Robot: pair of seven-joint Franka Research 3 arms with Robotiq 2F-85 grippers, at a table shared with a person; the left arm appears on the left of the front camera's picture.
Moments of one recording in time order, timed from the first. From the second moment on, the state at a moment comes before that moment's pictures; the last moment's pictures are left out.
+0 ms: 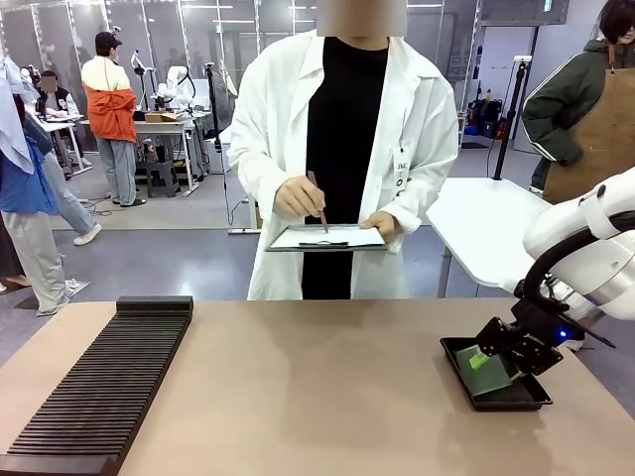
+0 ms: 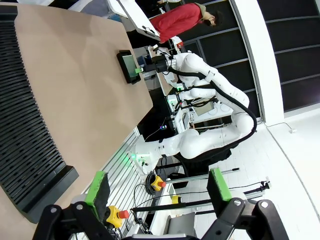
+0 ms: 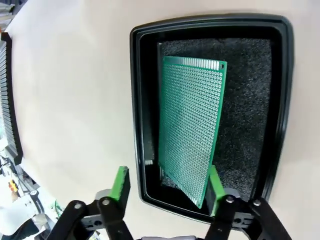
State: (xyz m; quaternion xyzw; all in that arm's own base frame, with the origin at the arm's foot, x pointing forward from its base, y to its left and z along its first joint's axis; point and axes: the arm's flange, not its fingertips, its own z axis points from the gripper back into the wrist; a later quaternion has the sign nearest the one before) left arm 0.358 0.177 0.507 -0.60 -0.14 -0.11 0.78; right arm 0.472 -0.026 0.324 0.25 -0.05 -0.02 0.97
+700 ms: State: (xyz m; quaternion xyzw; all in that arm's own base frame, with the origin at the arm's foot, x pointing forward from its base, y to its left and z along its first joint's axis) left arm 0.357 0.177 0.507 -0.60 -0.14 -0.11 0.78; right arm 0.438 -0.021 0.370 0.15 -0.11 -0.06 0.98
